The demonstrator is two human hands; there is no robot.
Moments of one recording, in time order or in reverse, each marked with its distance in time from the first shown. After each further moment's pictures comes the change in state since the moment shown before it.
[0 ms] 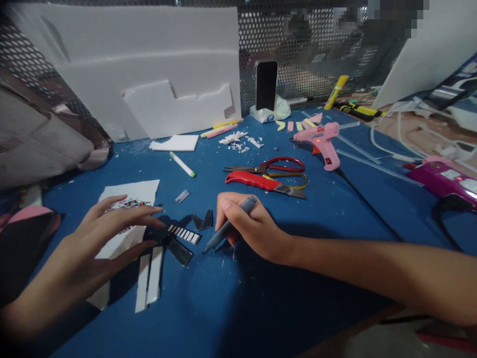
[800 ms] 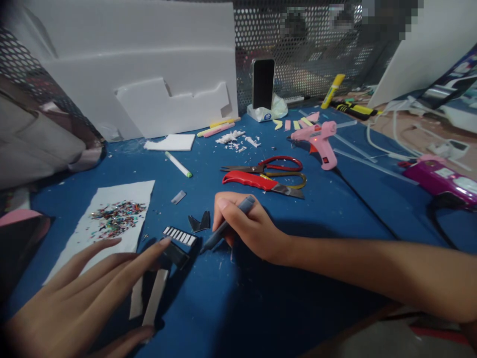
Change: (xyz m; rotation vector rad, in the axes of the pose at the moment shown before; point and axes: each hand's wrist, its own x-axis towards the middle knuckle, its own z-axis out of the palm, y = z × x) left_hand -0.031 0.044 -0.001 0.316 -0.142 0.158; right_hand -0.001 0.003 -0.003 -0.007 0.009 -0.027
